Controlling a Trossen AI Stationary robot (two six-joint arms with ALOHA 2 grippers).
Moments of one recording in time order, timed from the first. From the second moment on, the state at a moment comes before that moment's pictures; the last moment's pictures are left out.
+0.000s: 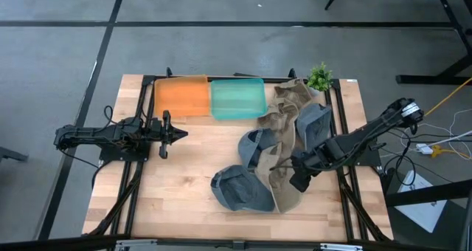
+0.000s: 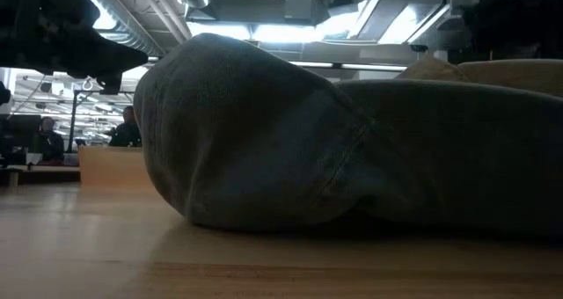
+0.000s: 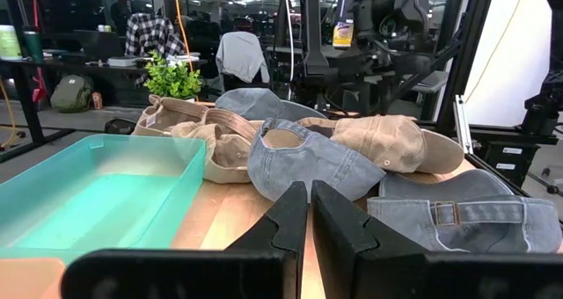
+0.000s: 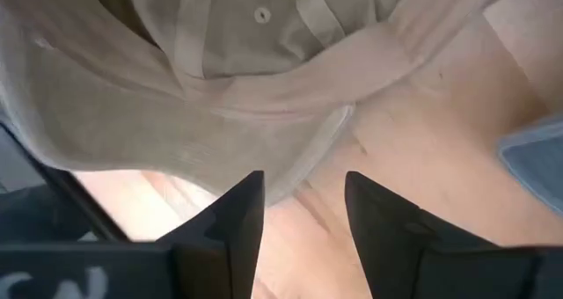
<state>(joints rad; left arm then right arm) 0.03 0.04 0.01 0.03 -0.06 -0.07 0.47 1.25 0.85 -0.87 -0.05 1.18</state>
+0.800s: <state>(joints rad) 0.03 0.04 0.01 0.03 -0.06 -0.07 0.48 1.32 0.56 -0.39 -0.10 1.30</state>
